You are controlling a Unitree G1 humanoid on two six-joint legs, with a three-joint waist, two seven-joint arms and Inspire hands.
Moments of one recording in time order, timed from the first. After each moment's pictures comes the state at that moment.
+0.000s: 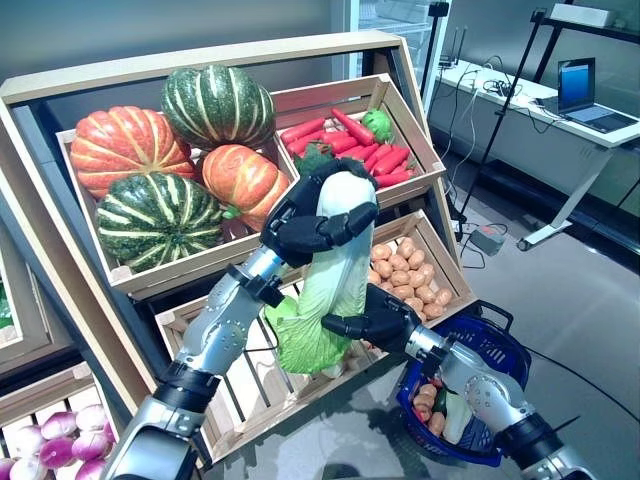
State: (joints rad) left arm -0.41 0.42 -0.25 0.05 -1.12 -0.01 -0.46; right arm -0.20 -0.39 0.40 0.10 1.05 0.23 0.50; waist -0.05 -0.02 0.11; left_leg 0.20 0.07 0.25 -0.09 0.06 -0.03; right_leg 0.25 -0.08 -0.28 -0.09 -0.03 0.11
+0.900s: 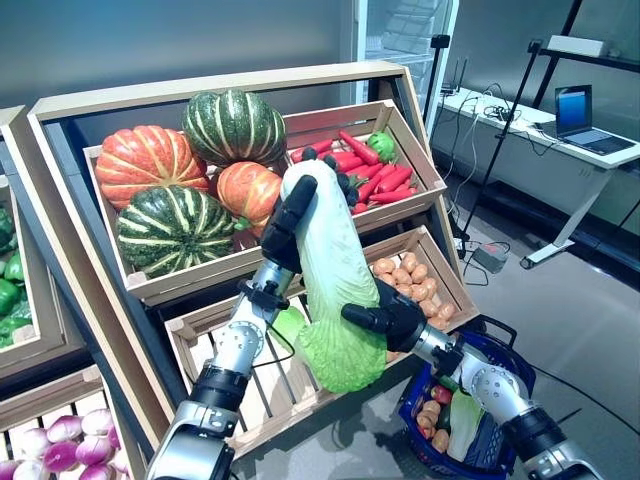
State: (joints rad) left arm -0.40 0.25 -0.13 0.29 -1.35 0.06 -0.70; right arm -0.21 -0.39 0.36 0.20 1.27 0.35 0.70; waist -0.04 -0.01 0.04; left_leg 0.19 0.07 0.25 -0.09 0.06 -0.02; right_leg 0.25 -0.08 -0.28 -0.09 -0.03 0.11
